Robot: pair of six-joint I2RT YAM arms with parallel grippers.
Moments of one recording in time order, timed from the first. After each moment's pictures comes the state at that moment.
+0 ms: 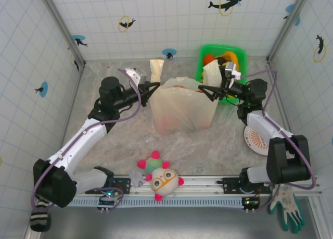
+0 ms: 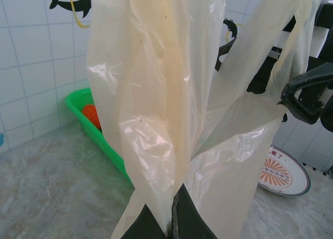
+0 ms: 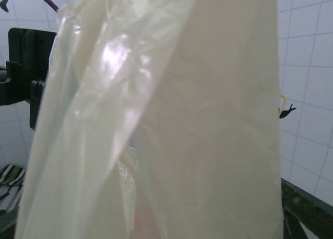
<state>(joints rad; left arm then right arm) -0.44 1.17 0.92 0.12 0.63 -0.08 0.16 1.38 0.77 0.99 -1.05 0.34</state>
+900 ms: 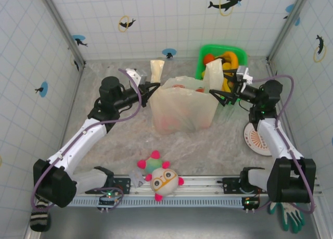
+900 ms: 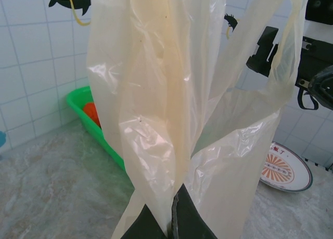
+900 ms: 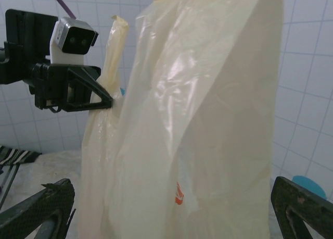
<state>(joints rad) -0.44 1.17 0.93 0.10 0.63 -0.06 0.01 1.18 0.75 0.66 -1.15 0.16</state>
